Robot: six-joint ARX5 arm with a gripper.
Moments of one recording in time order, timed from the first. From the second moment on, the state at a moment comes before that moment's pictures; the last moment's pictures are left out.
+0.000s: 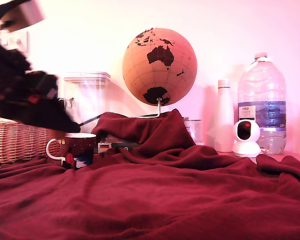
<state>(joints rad) -0.56 1.07 0.40 0.17 -0.04 0.09</state>
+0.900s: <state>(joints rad) -0.30 1.07 0.41 0.31 -0.07 -0.05</state>
